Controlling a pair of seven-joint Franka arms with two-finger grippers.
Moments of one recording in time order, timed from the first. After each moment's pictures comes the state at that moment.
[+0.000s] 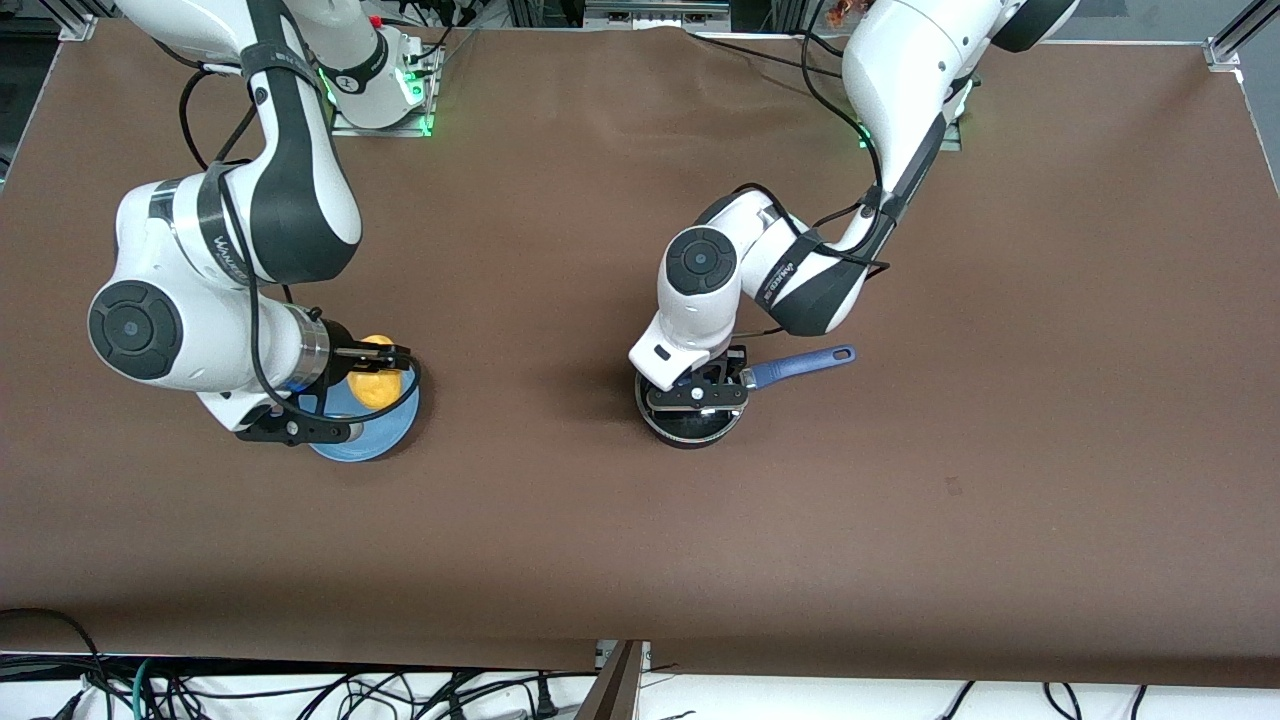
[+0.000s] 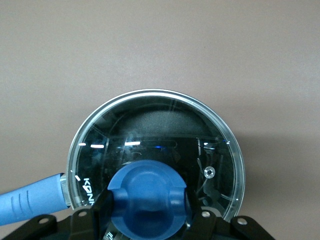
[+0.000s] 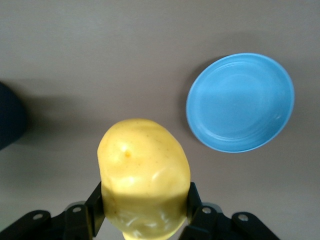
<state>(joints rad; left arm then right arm) -0.48 0.76 -0.23 -1.33 0.21 2.06 -0.79 0.50 0.58 -0.35 -1.22 0.32 1.54 0.20</state>
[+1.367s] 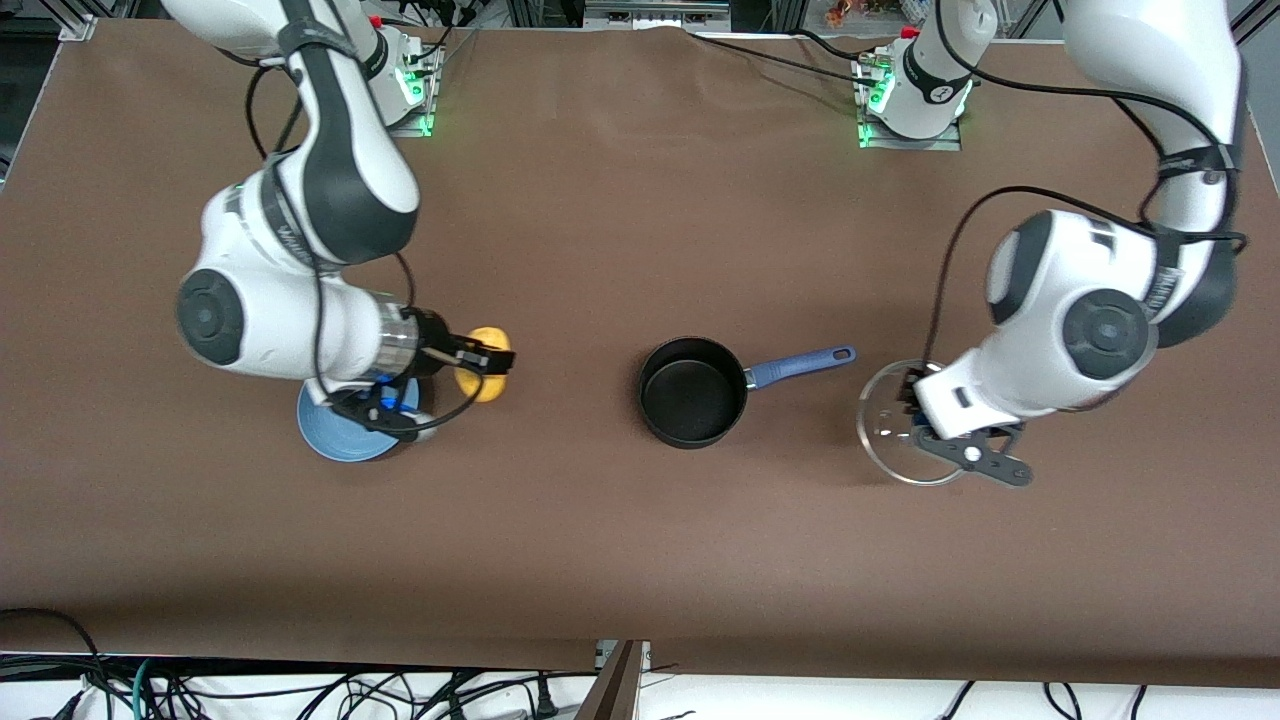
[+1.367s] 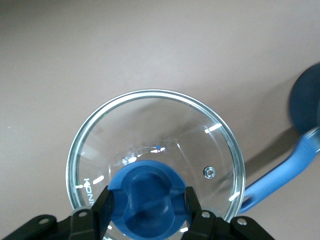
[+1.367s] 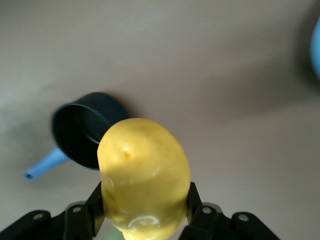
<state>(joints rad) -0.10 0.50 -0.05 -1.48 0.03 1.89 0.28 0.59 0.60 -0.27 -1.22 0.59 1.73 0.65</state>
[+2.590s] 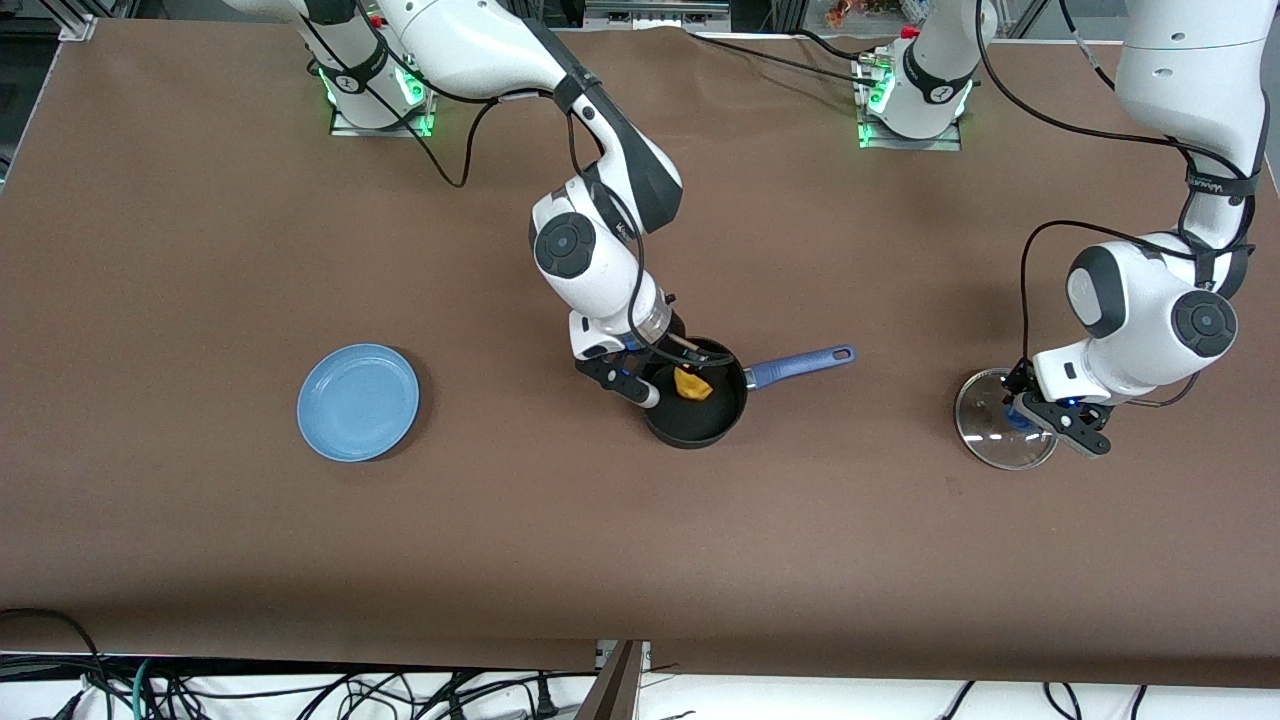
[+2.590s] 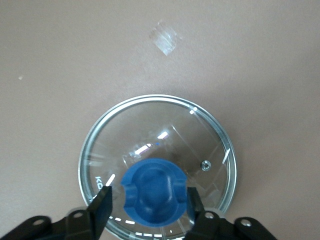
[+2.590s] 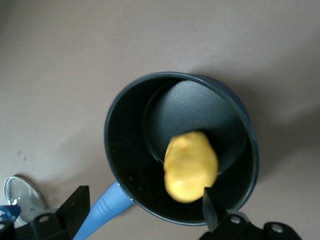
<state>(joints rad) -0.02 0.49 0.17 -1.94 -0.11 2.45 0.86 0.90 0.84 -0.23 -1.23 0.58 2.38 0.96</state>
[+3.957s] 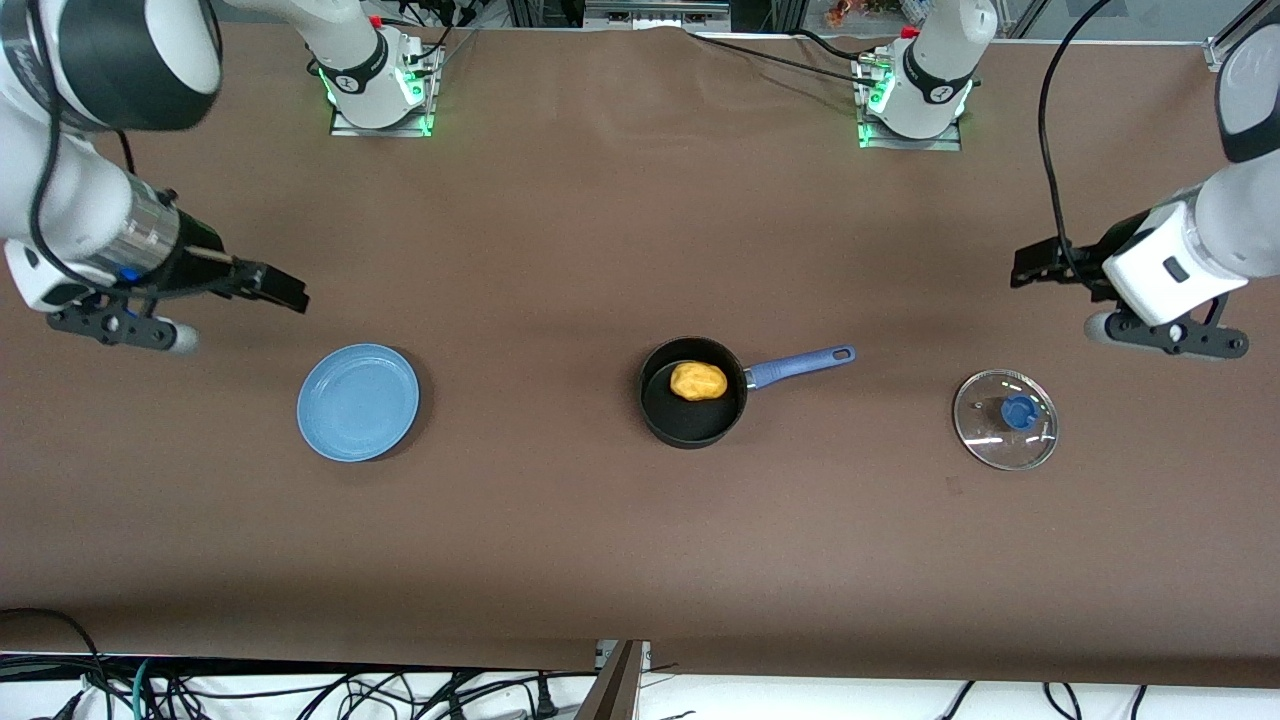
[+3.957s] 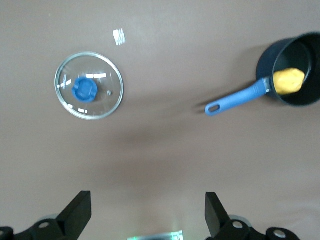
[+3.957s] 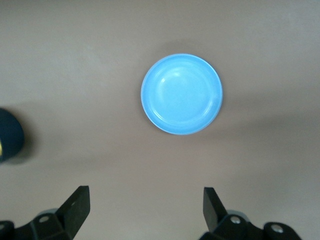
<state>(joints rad) -0.04 0.21 -0.03 -1.40 -0.06 1.39 0.04 0.65 0.15 -0.56 -1.58 0.16 1.63 0.26</state>
